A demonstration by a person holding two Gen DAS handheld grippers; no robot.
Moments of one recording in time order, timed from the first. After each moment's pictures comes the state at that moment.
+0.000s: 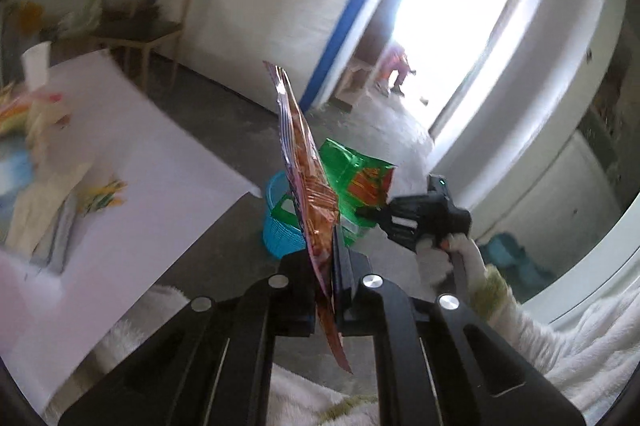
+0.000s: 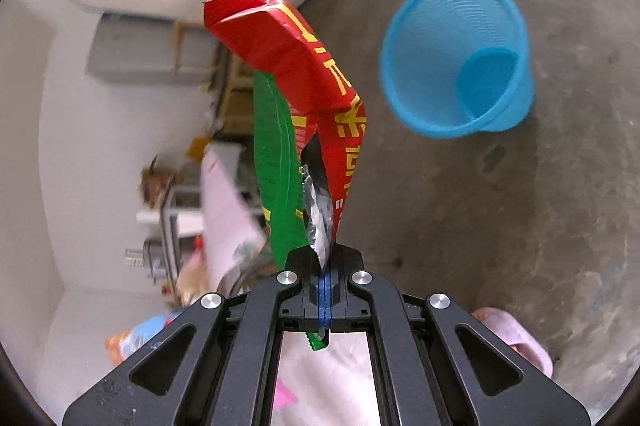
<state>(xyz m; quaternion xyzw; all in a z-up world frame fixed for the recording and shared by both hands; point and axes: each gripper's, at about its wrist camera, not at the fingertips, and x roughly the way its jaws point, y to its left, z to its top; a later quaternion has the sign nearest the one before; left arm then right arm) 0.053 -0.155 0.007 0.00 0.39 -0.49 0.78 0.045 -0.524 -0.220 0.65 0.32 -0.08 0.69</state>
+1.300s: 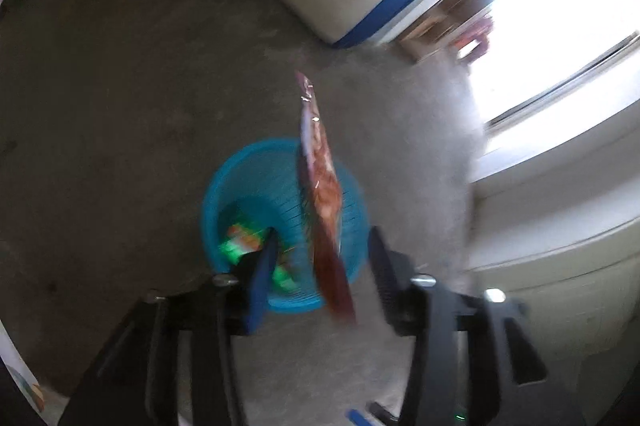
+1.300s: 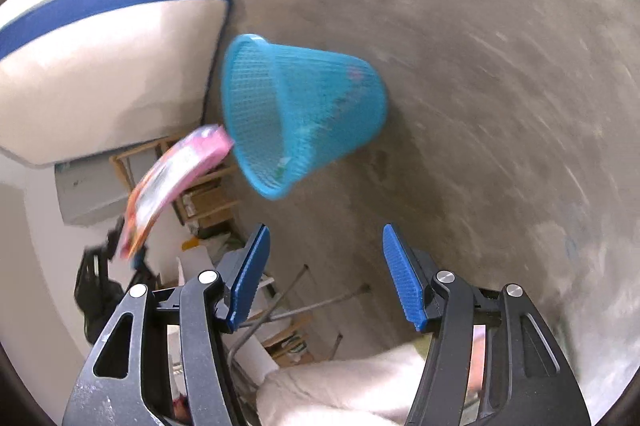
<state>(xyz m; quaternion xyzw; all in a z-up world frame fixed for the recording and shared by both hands) 0.217 -0.482 -0.158 -0.04 0.58 -0.36 0.73 -0.095 -0.541 -0.366 0.78 0.26 -0.19 0.54</state>
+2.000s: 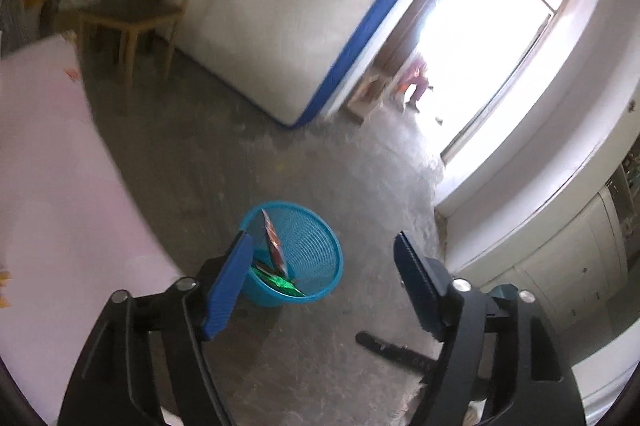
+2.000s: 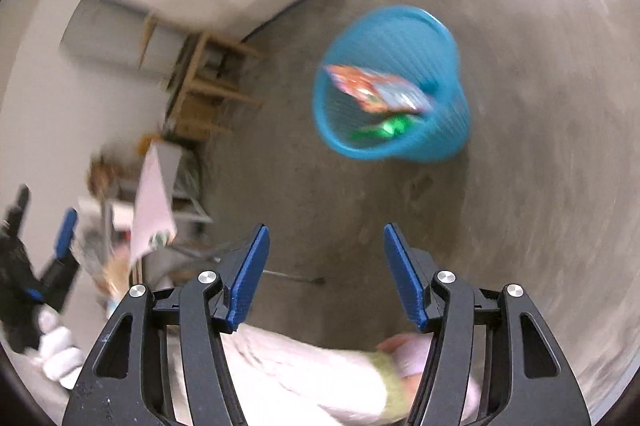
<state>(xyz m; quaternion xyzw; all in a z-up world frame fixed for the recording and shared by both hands) 0.142 -0.287 0.000 -0.06 0.40 -0.45 0.79 0.032 -0.484 -0.196 0.48 0.37 -0.13 0.79</state>
